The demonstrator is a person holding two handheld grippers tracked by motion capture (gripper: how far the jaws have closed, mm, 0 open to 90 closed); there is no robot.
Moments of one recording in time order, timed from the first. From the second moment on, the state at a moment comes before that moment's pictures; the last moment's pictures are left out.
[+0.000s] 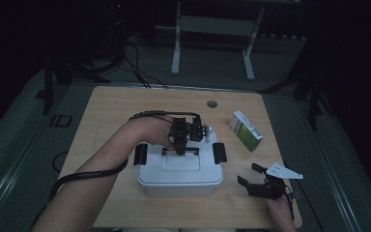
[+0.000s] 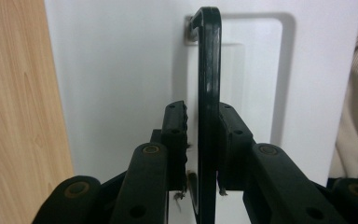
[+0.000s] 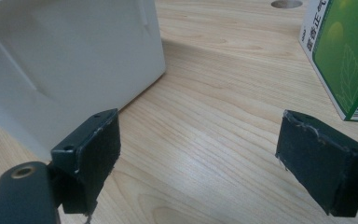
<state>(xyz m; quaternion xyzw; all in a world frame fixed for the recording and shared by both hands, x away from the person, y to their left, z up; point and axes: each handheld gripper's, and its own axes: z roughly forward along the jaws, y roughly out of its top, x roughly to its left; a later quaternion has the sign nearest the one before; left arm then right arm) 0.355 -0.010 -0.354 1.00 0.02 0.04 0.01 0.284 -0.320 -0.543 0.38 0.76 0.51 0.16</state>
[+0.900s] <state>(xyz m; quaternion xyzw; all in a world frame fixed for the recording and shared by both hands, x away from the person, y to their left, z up) 0.364 -0.007 -0.352 1.00 -0.01 0.04 0.00 0.284 -0.320 -0.543 0.38 0.76 0.51 0.16</state>
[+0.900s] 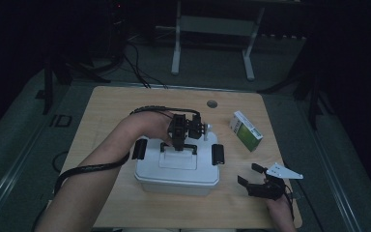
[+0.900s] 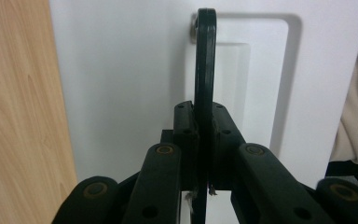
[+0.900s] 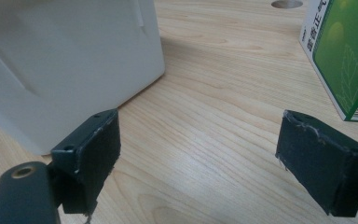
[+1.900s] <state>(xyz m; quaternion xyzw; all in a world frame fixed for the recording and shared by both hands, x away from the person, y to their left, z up) 0.359 0.016 -0.306 1.00 0.02 0.06 0.03 0.284 -0.319 -0.543 0.38 0.76 0.50 0.16</state>
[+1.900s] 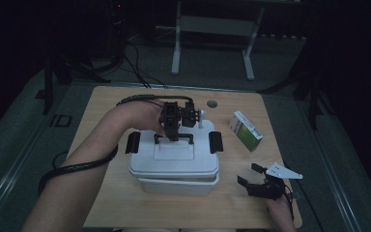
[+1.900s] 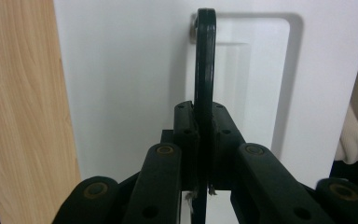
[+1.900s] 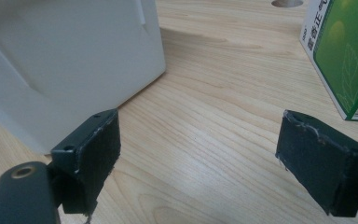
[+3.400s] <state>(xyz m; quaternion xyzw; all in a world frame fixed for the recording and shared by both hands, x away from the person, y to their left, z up) 0.337 0.186 -0.298 0.98 0.15 0.07 0.04 0.285 -0.315 -0.544 0.38 0.76 0.49 0.16</state>
